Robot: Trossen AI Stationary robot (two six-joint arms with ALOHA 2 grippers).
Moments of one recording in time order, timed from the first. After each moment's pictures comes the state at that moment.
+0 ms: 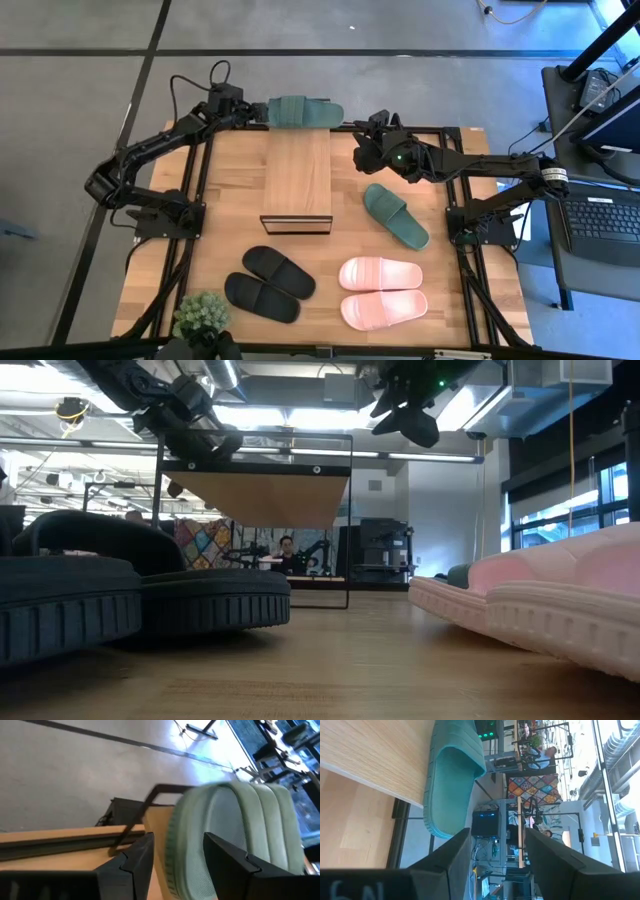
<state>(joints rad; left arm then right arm) 0.94 1.26 0.85 -0.12 0.05 -0.64 -0.16 1.34 1.07 -0.05 0.68 -1.15</state>
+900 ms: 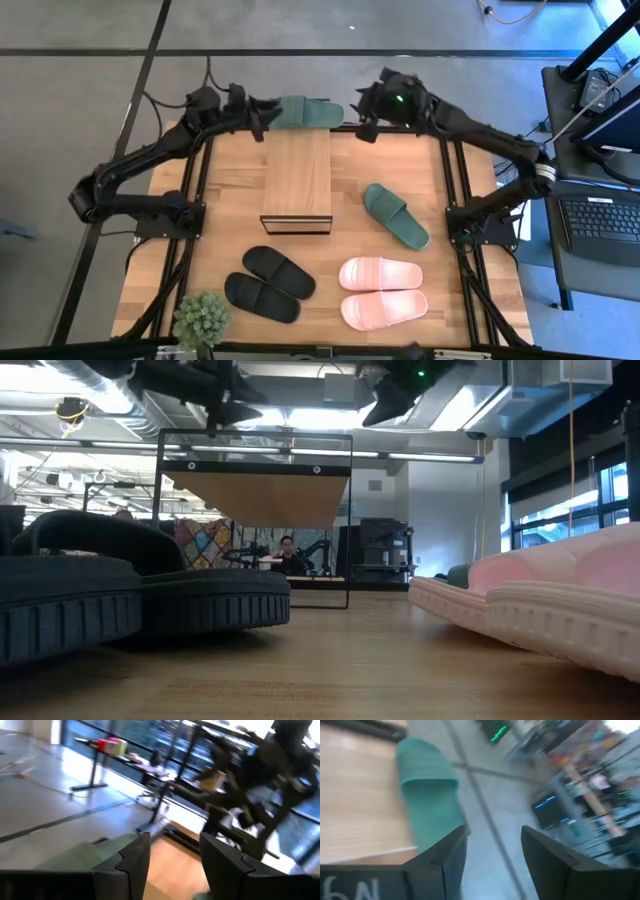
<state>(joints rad) 0.76 1.07 0.85 0.17 0.31 -0.32 -0.48 1.48 1.46 -0.40 0.22 -0.56</state>
